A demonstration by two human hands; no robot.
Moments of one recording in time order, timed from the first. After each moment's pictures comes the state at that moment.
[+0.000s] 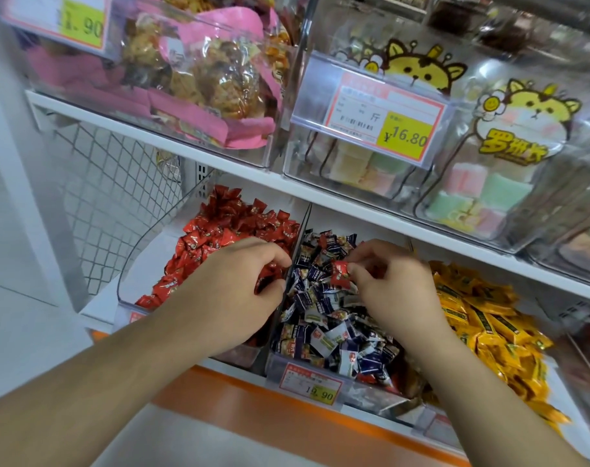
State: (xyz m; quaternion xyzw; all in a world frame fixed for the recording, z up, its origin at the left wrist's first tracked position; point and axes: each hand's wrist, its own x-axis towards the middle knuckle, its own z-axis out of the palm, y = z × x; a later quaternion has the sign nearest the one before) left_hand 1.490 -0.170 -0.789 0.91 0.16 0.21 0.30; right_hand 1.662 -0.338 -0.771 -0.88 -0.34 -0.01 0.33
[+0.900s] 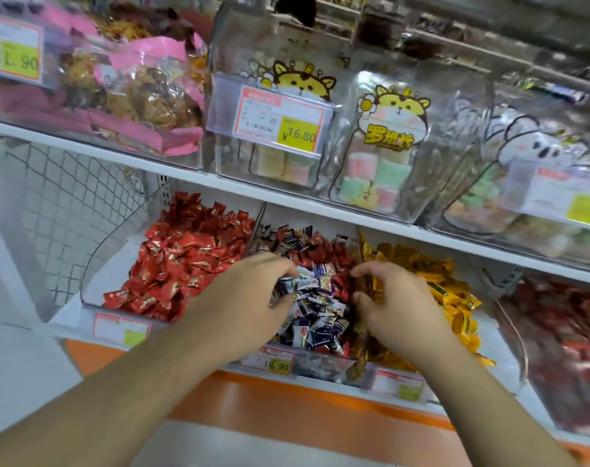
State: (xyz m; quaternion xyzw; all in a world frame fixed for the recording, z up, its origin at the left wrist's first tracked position) left_hand 1.510 -0.244 -0.768 0.94 0.12 0.16 0.28; right_hand 1.642 -0.431 -0.741 -0.93 -0.32 0.01 0.18
